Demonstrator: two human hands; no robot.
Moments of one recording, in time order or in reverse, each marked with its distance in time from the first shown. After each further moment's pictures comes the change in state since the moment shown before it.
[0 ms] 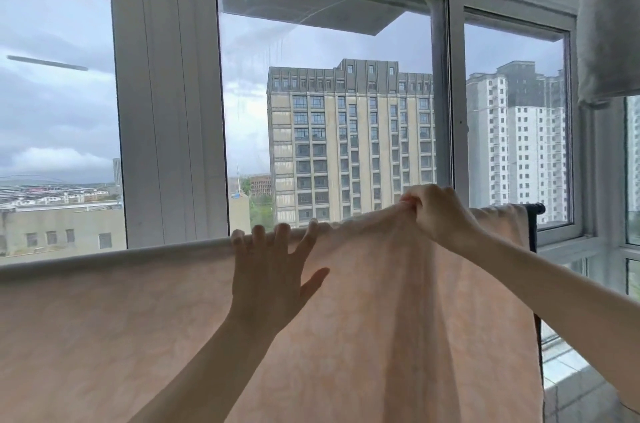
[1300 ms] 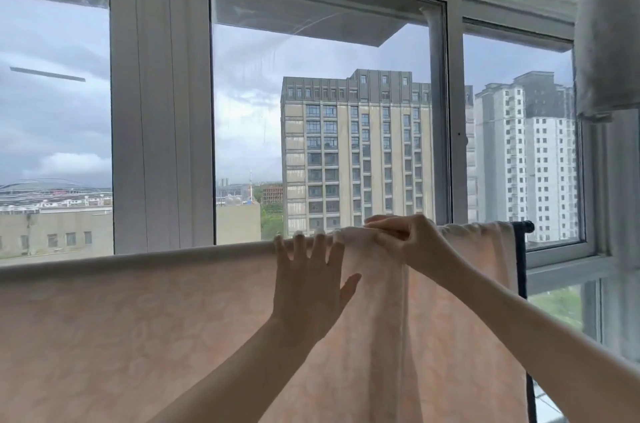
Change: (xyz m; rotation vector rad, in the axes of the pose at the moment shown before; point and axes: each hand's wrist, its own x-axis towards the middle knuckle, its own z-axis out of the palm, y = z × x) left_hand 0.037 0.094 -0.008 -0.102 -0.119 -0.024; right_hand -0.010 0.032 0.016 0.639 -0.114 -0.097
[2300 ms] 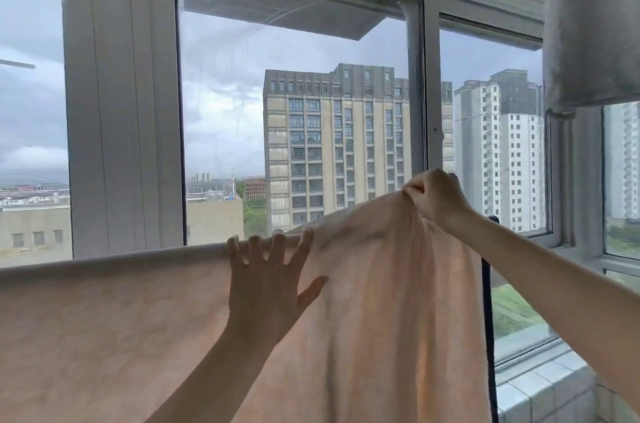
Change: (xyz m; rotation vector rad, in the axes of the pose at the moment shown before) left_hand -0.002 -0.008 0.011 0.042 0.110 -0.025; right_hand 0.039 0.010 -0.079 -0.586 0.168 0.099
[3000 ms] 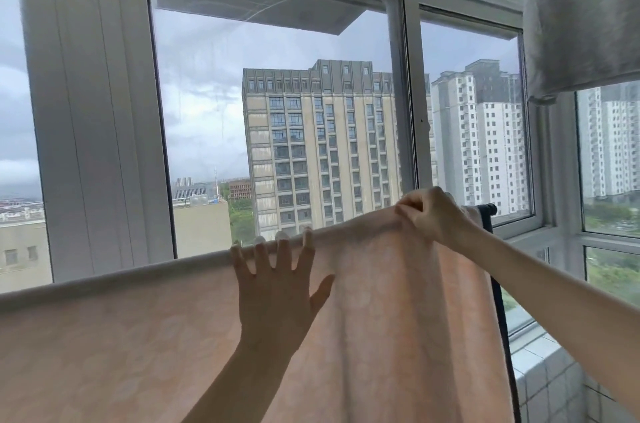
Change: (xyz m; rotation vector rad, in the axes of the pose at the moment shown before) left_hand -0.001 0.006 0.006 -0.004 0.036 -0.010; right_hand -0.031 0.003 0.015 0.120 -0.064 0.085
